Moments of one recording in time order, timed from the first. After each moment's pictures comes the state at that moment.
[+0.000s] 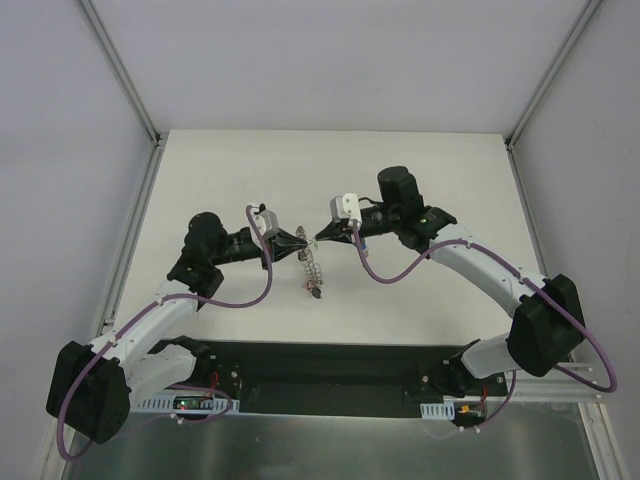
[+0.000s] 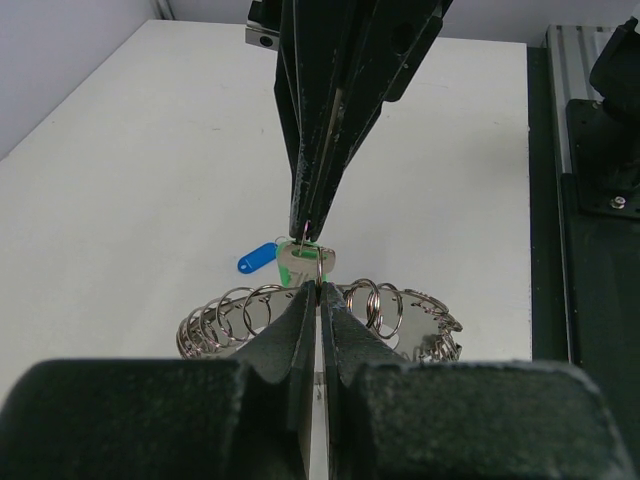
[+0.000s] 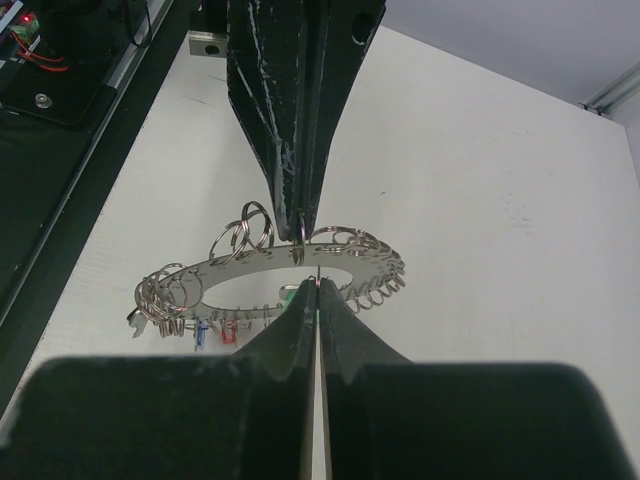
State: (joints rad) left arm -0.42 0.99 0.55 0.39 0.90 0.09; right arm 0.64 1.43 1.12 -0.17 -0.97 -0.75
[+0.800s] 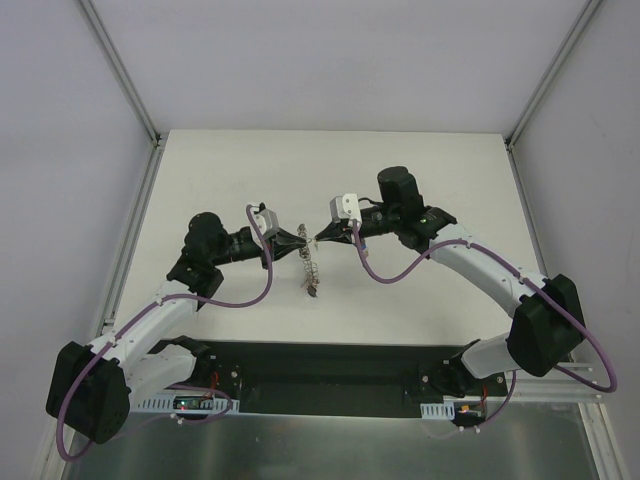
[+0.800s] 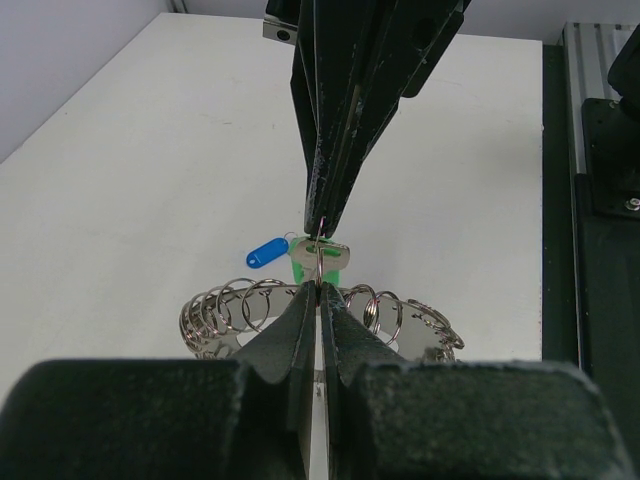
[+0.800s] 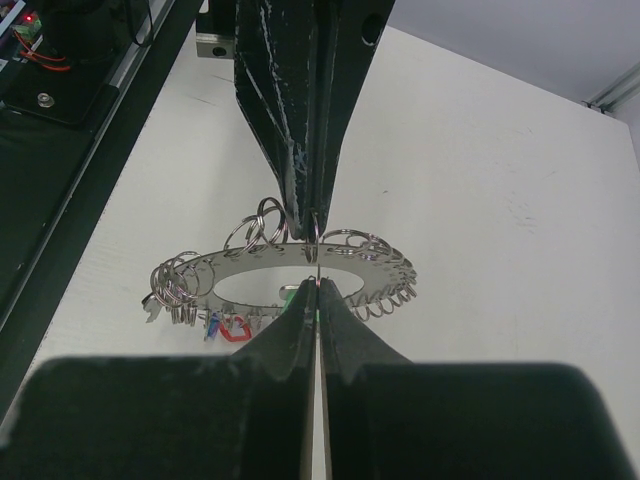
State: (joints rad) left arm -0.42 0.99 0.55 0.38 0.87 0.10; right arm 0.65 1.43 1.12 -0.18 -0.97 -0.75
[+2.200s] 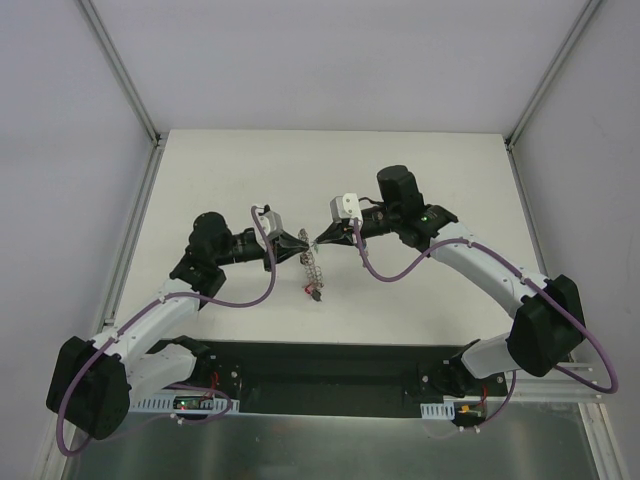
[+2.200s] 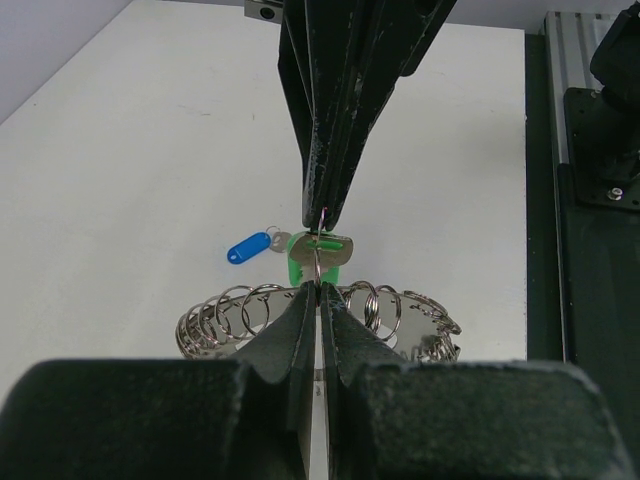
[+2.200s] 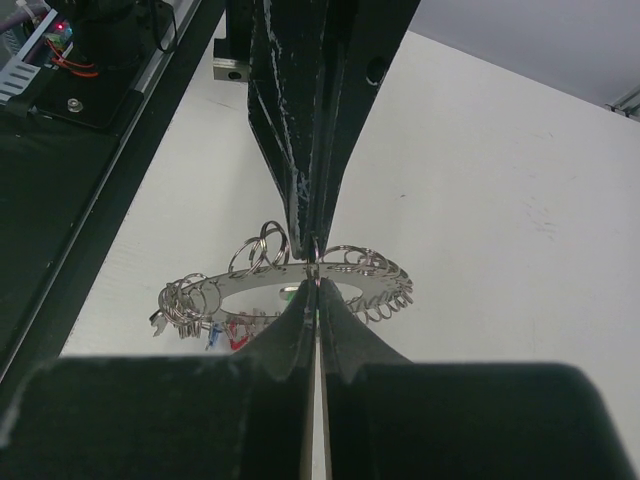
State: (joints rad) left arm -0.44 1.00 0.55 0.37 0.89 0.10; right arm 0.65 1.43 1.14 -0.24 -1.00 -0.76
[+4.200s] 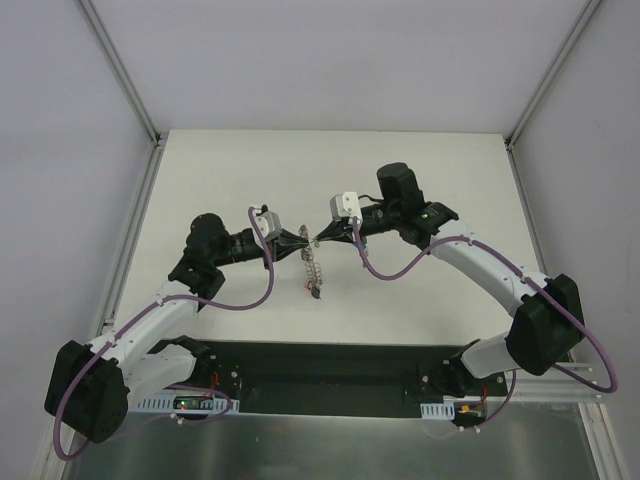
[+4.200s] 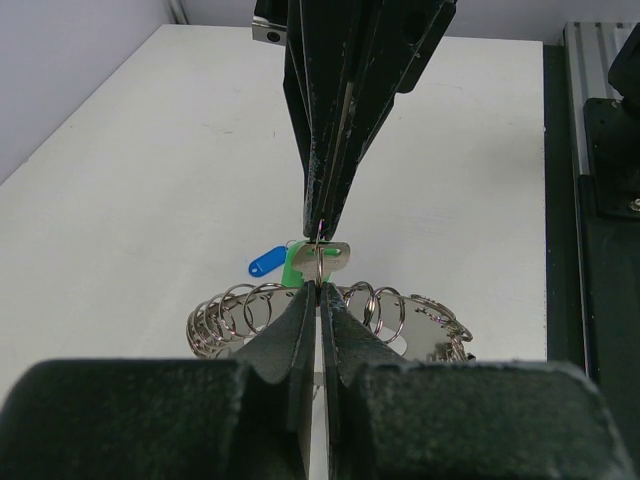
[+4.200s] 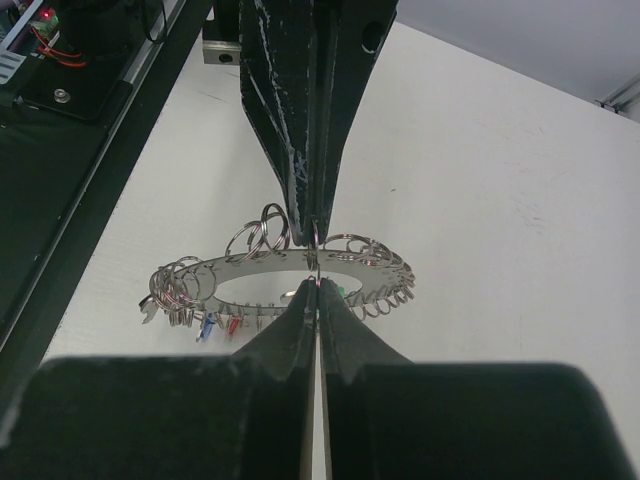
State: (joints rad) left arm -0.45 0.99 0.55 0.39 0.85 0.11; right arm 0.64 1.44 1.17 -0.28 -0.99 -0.79
